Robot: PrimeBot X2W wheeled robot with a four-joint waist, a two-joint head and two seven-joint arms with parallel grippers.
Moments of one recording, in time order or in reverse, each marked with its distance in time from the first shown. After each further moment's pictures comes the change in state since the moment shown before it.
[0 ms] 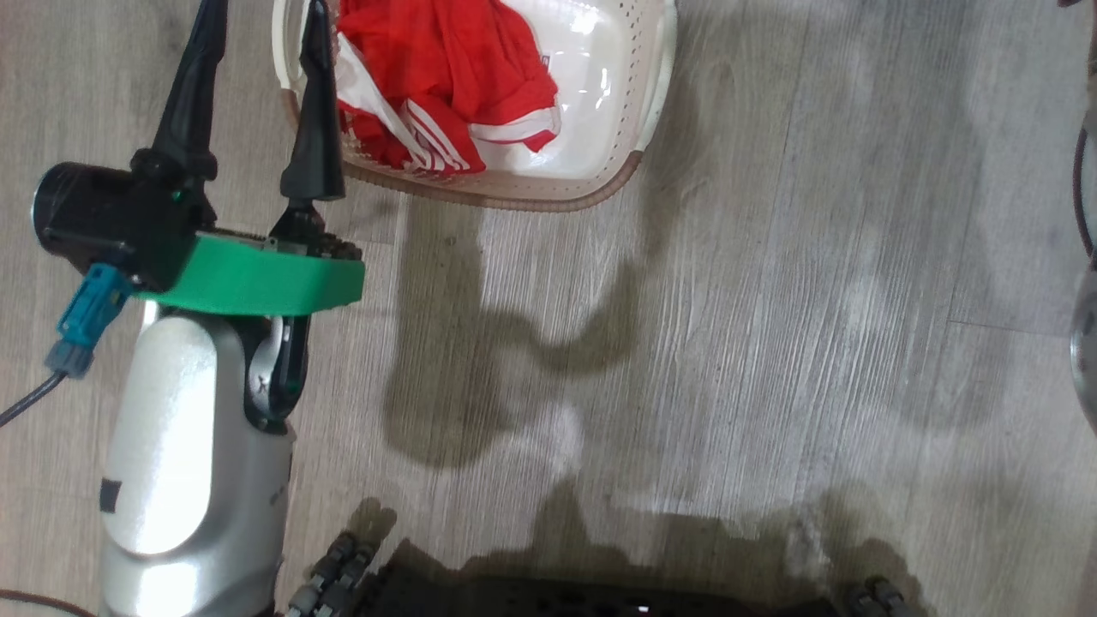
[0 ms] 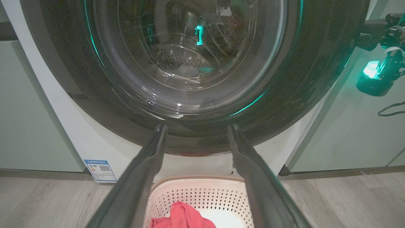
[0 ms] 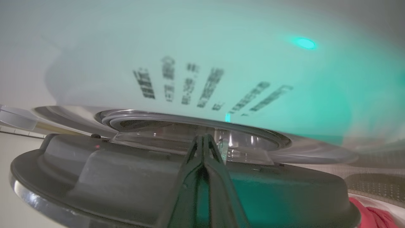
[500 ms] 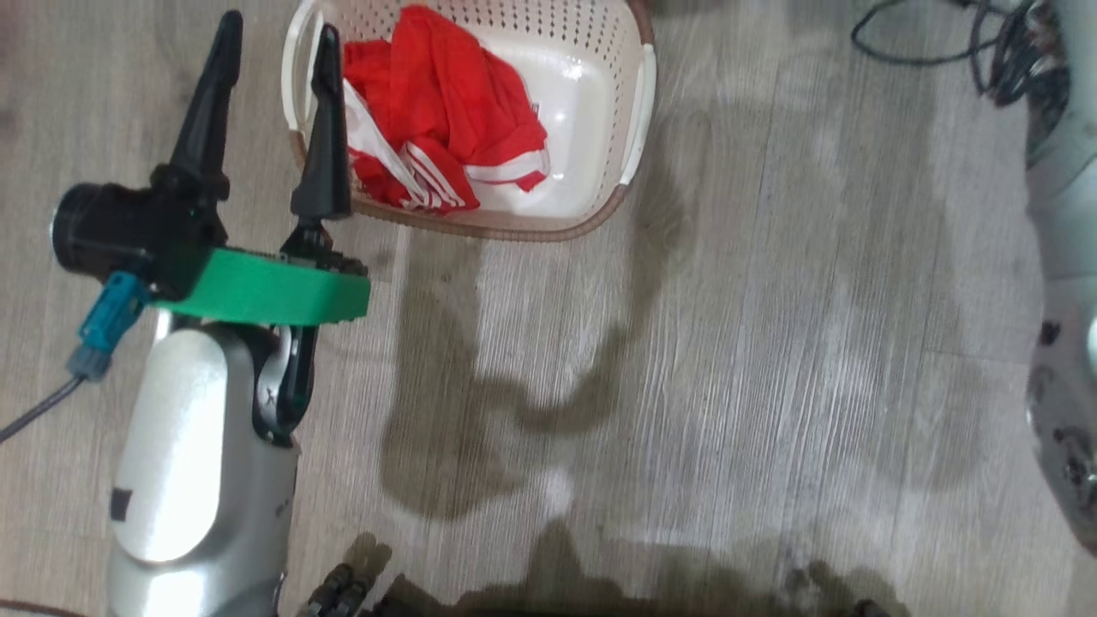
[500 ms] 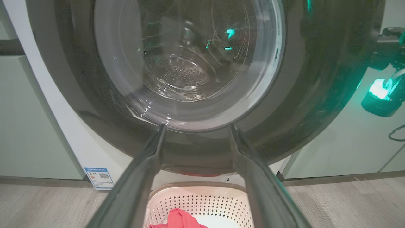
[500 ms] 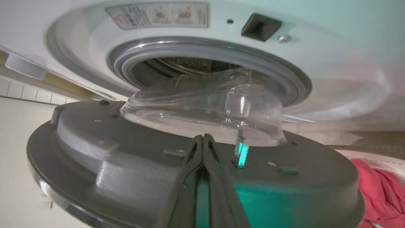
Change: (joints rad) left arm 0.016 0.000 -0.005 0.031 0.000 0.001 0.000; right arm 0.160 0.004 0.024 -0.102 0.046 0.000 0.157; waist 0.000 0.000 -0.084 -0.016
